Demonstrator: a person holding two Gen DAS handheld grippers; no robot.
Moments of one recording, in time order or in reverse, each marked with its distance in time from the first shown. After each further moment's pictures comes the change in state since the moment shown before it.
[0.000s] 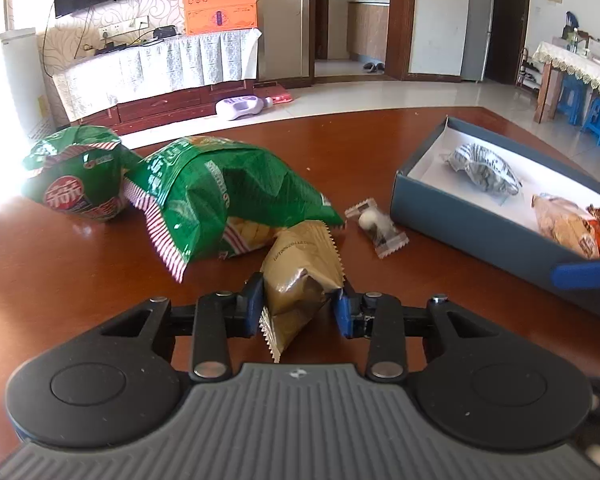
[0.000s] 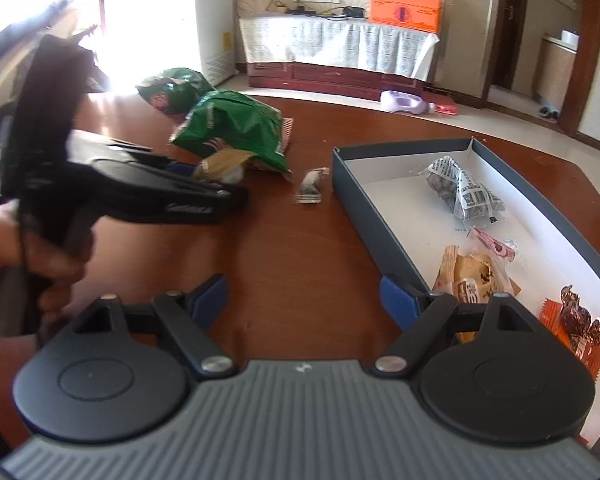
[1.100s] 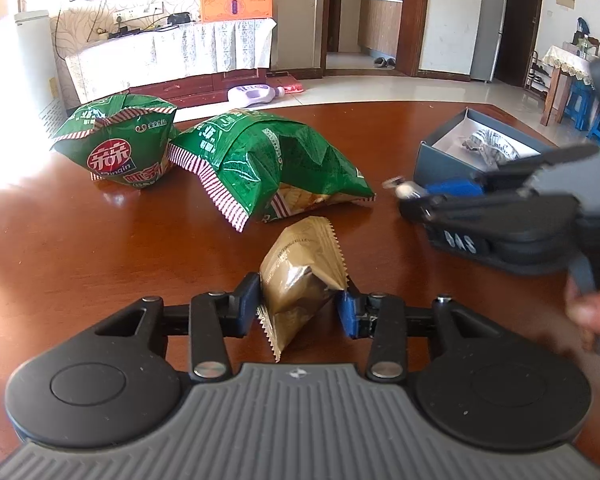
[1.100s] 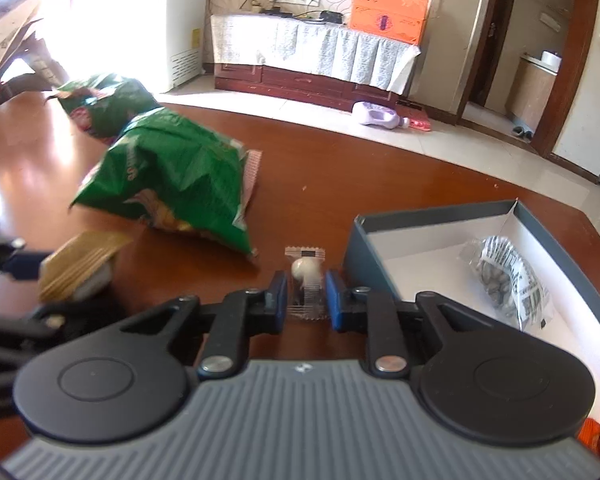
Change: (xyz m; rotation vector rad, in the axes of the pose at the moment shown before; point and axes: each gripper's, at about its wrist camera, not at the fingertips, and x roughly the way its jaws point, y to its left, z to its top) left arm -0.029 0.025 -0.025 -0.049 0.020 0.010; right arm 0.080 0.006 0.050 -0.042 -0.011 -0.103
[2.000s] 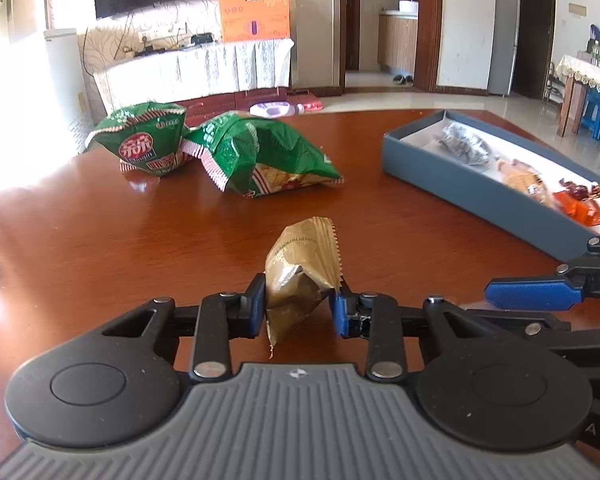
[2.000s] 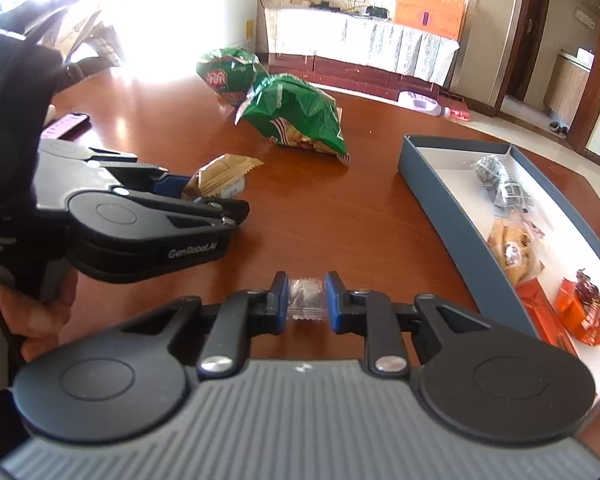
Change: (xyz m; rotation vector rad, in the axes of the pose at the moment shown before) left arm -0.055 -0.046 -0.038 -0.005 -0.073 0.084; right arm -0.131 0.029 -0.072 -0.036 0.015 0.129
